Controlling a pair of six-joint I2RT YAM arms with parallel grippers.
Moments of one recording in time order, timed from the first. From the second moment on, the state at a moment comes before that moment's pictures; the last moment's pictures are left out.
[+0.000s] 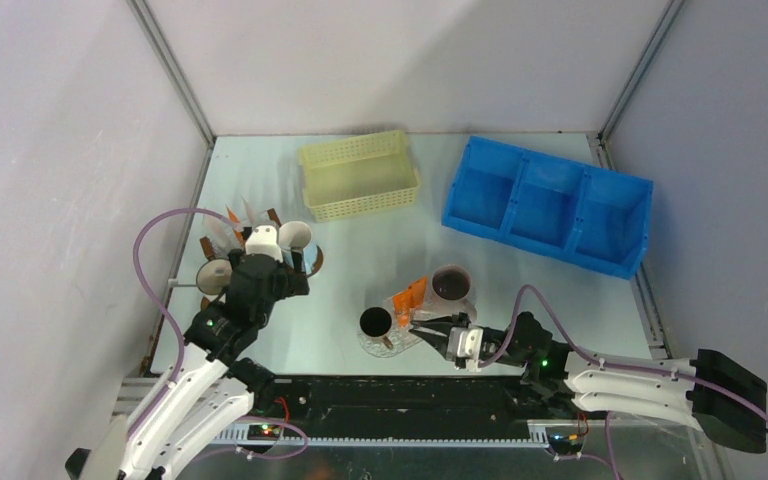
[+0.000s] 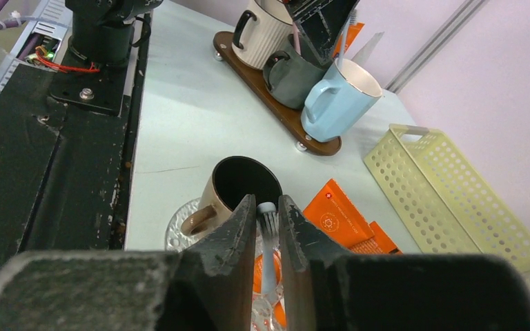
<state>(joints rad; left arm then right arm) -0.50 0.60 0.59 -0.54 -0.45 -0.28 1.15 0.80 0.11 0.76 -0.24 -0.45</state>
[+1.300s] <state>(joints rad) -0.50 0.34 0.94 -0.66 -0.40 -0.26 1.23 0.46 0.63 0.15 0.46 -0.27</state>
